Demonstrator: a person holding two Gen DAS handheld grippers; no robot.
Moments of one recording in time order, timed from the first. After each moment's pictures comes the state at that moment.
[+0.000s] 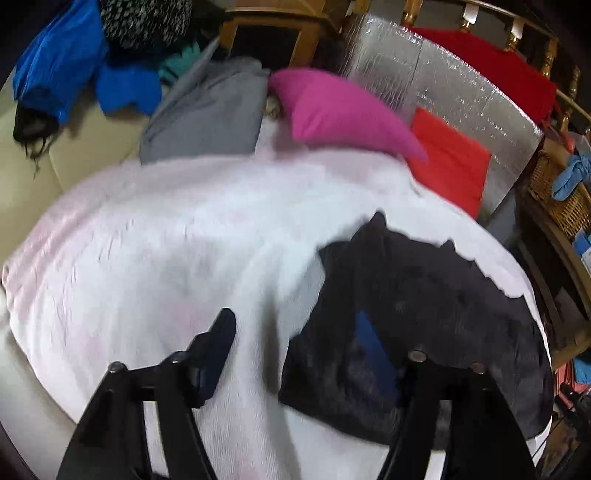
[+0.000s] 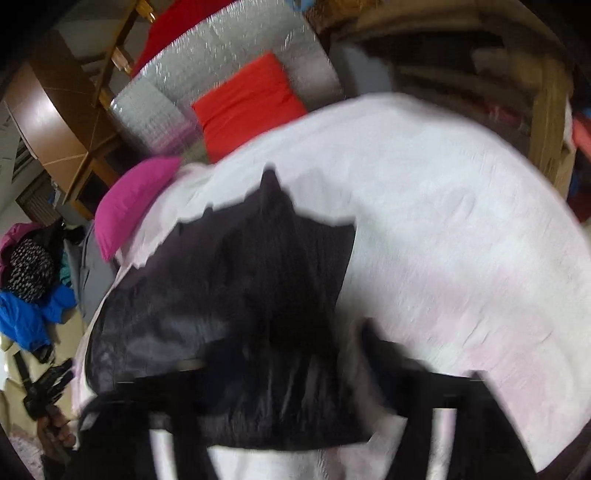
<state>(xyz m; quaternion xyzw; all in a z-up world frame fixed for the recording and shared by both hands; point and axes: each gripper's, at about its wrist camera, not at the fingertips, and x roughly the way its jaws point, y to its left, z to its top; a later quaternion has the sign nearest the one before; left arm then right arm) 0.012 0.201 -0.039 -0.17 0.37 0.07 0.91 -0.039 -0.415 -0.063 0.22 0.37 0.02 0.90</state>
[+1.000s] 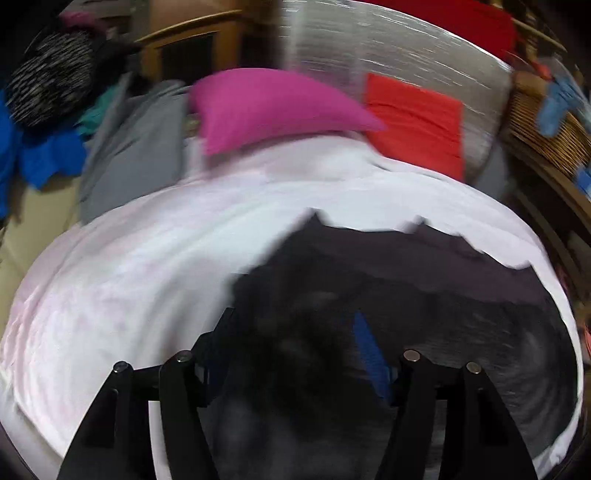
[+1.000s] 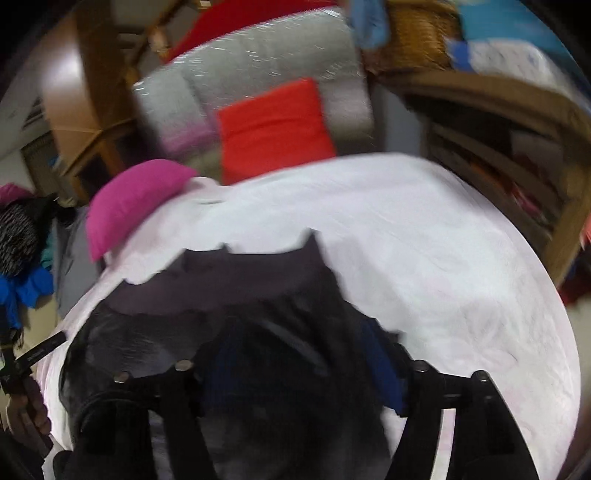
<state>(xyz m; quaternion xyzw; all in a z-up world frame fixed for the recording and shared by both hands) 0.092 0.095 -0.040 -0.06 0.39 0.03 0.92 0.033 -0.332 -0.023 0.10 0.35 0.04 0.93</state>
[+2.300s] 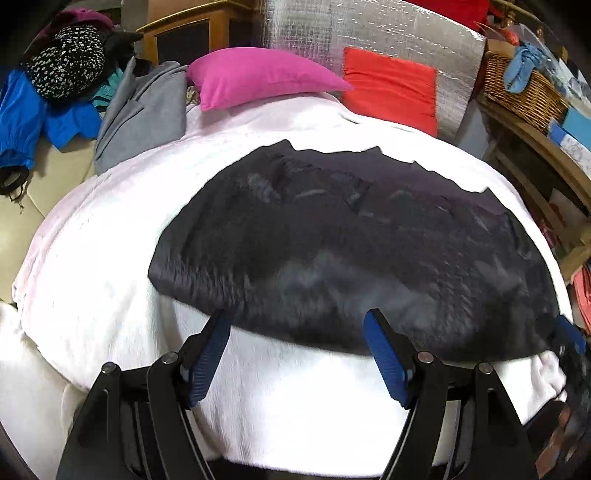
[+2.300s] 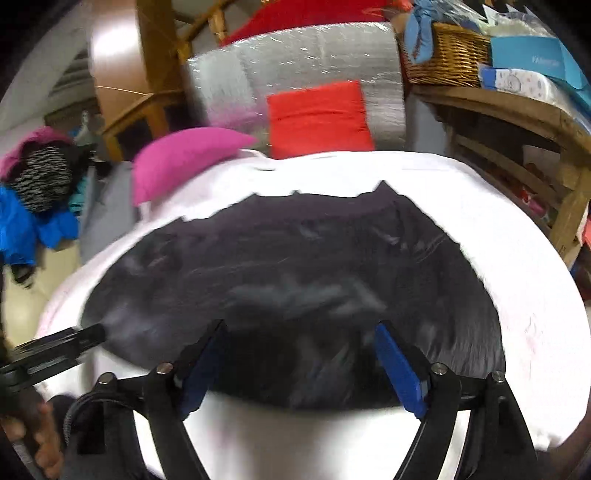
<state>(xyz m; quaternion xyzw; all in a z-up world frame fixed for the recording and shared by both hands) -0.056 0.053 -0.049 -0.05 0.43 0.03 0.90 -0.102 -0.231 -0.045 0.08 0.33 0.05 0.94</state>
